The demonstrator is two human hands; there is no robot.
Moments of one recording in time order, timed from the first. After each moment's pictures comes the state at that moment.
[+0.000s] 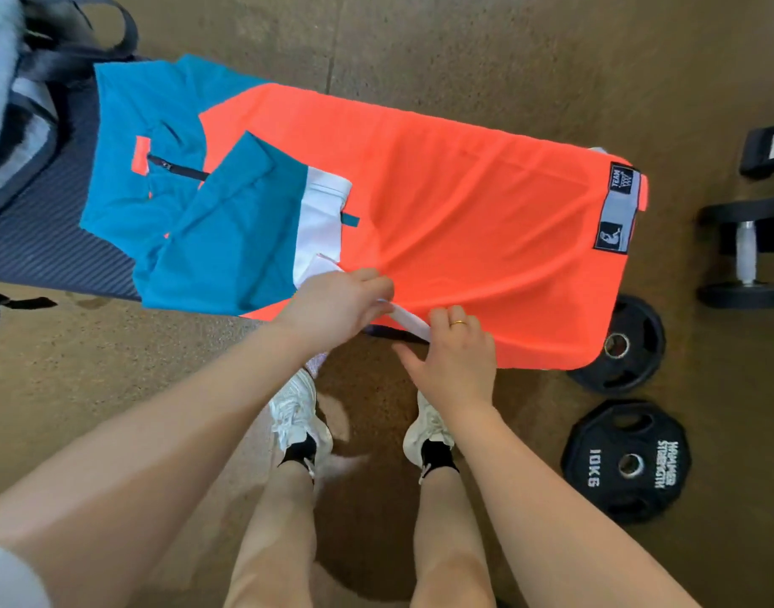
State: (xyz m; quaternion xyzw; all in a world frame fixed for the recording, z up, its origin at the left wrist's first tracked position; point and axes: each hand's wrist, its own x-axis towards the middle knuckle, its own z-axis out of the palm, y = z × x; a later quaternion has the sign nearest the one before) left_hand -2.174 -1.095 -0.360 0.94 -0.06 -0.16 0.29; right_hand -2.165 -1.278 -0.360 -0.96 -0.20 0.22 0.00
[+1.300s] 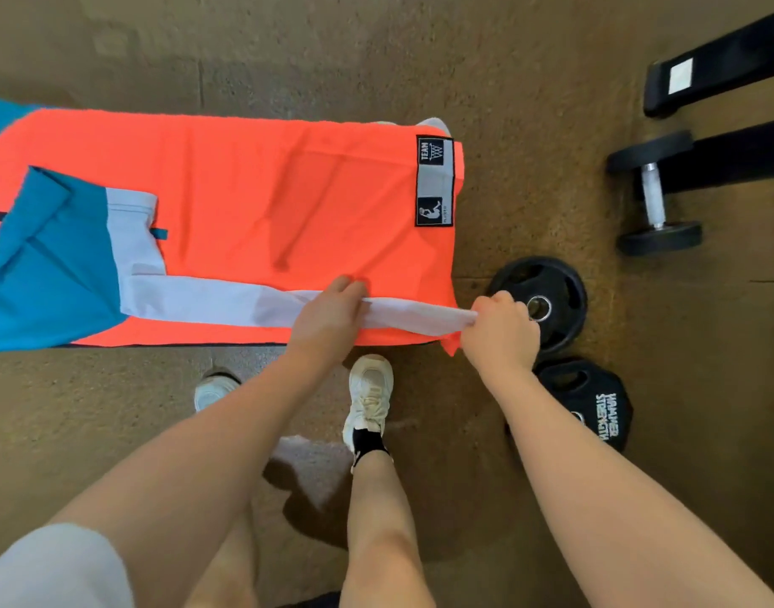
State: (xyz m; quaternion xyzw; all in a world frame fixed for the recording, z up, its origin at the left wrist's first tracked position) left_hand -2.109 -1.287 -0.365 0.89 0.12 -0.28 0.35; right_hand -2.057 -1.483 -0.343 -0.95 -0.02 0.32 -0.06
